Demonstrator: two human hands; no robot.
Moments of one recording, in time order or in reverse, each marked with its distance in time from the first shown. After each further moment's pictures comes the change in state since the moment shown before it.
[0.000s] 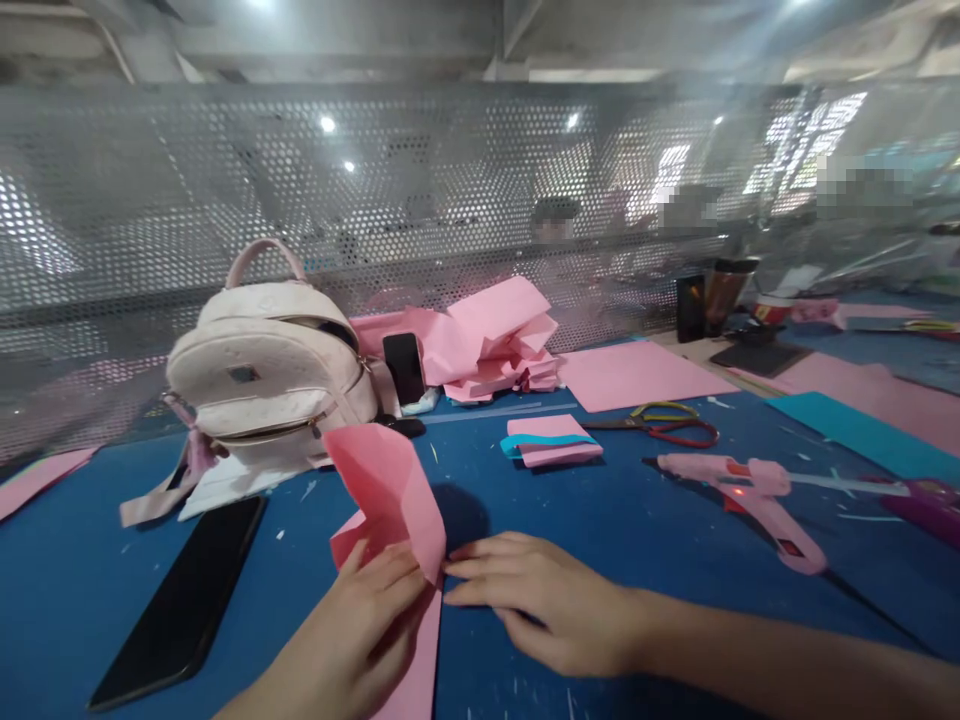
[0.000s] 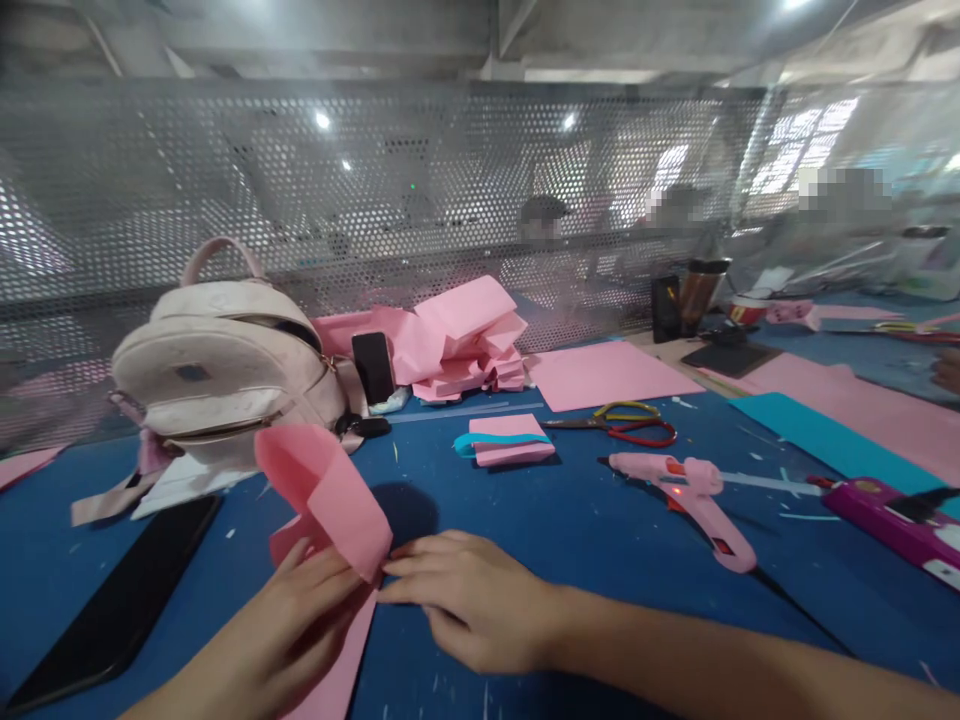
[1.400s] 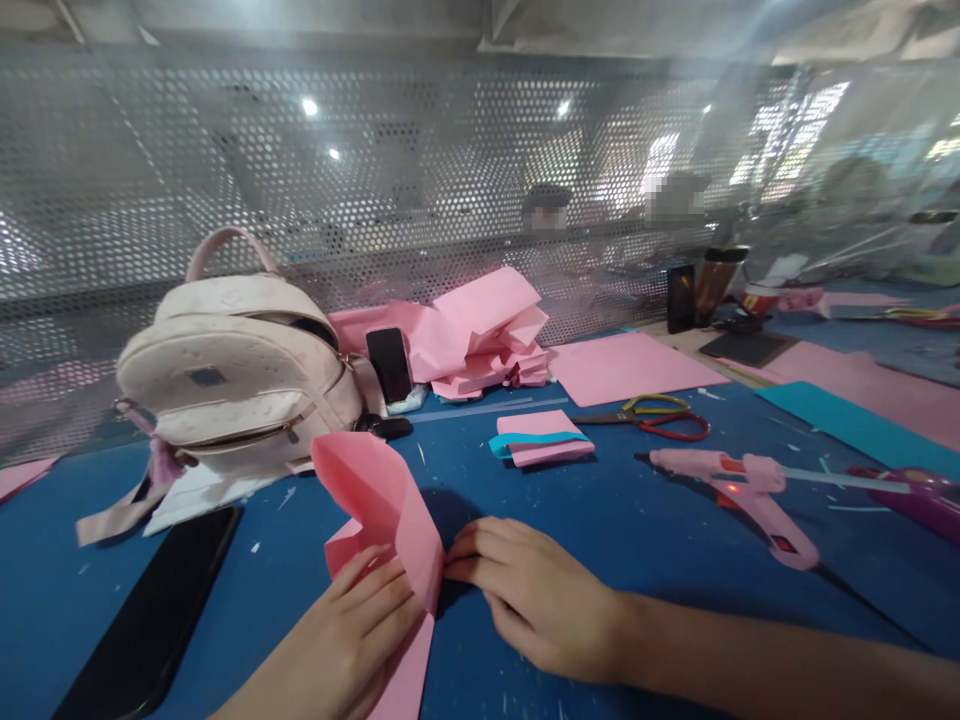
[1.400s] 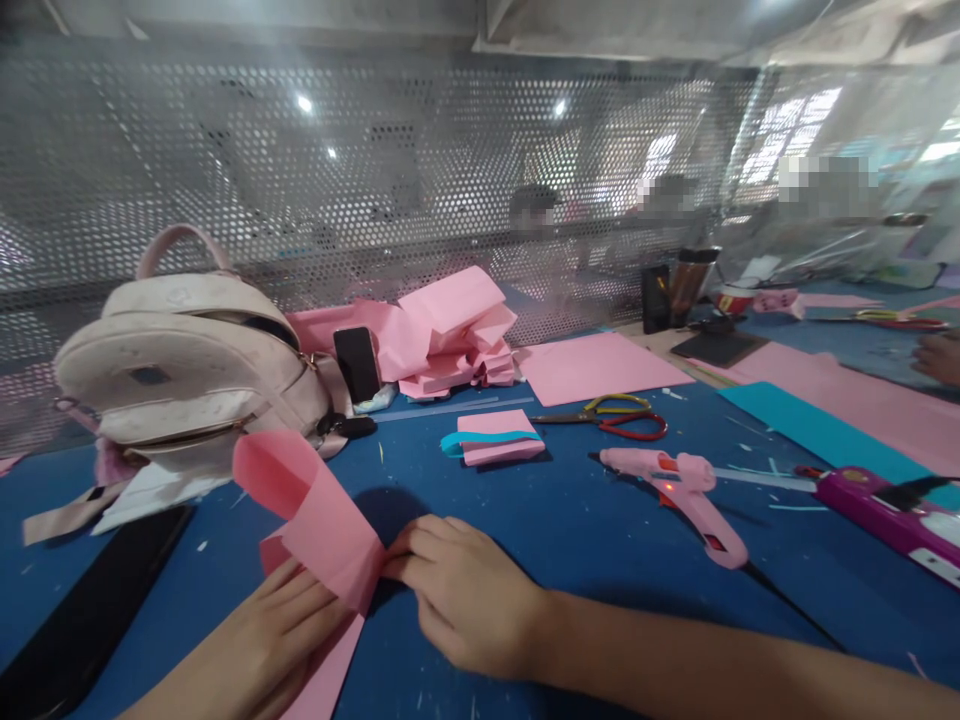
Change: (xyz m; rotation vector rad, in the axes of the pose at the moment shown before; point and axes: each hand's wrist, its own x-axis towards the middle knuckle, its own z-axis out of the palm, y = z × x) left_hand -0.002 -0.026 0.018 0.150 0.048 0.311; right_hand 0.000 0.014 0.008 -0.141 0.106 0.085
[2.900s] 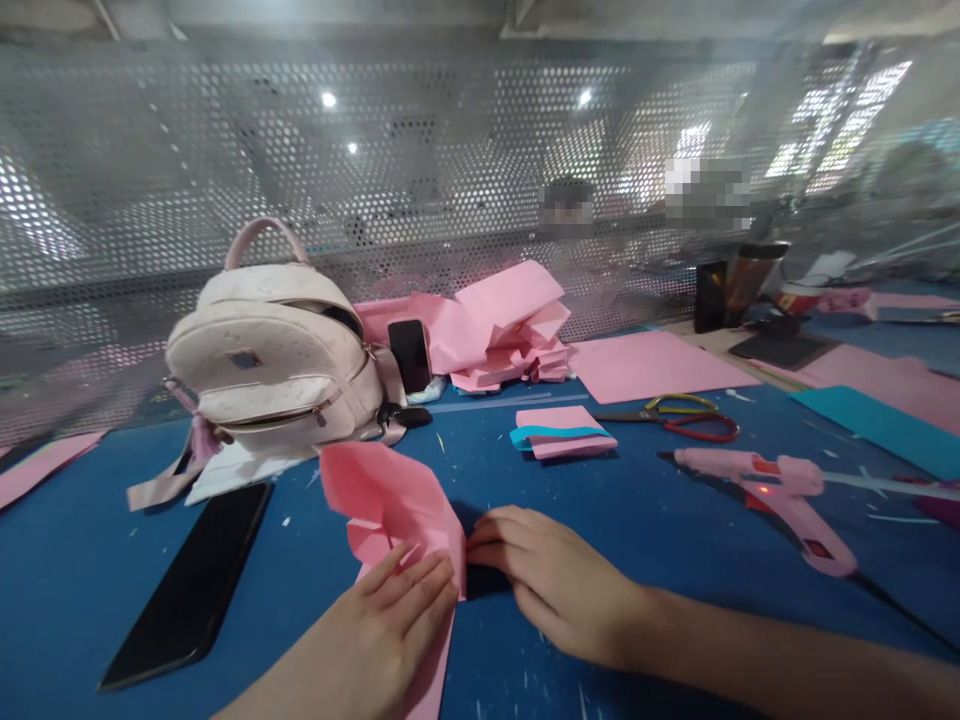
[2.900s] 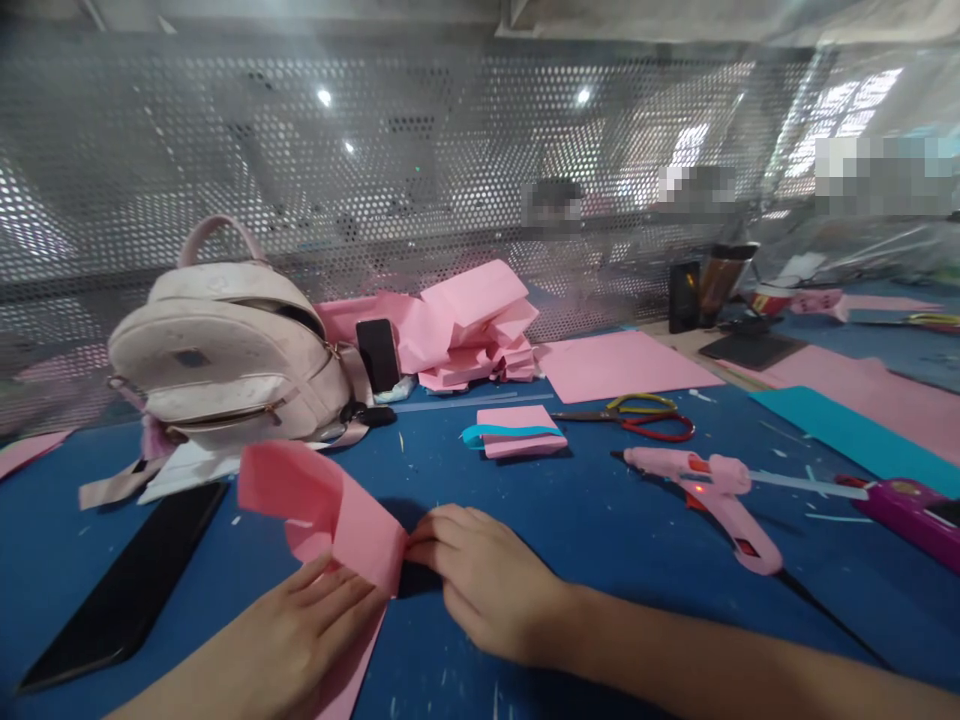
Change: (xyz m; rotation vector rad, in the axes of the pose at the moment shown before) left_hand -0.001 0.018 -0.005 0.220 0.052 0.038; right_hand 0.003 0.000 0.002 0.038 0.013 -0.031
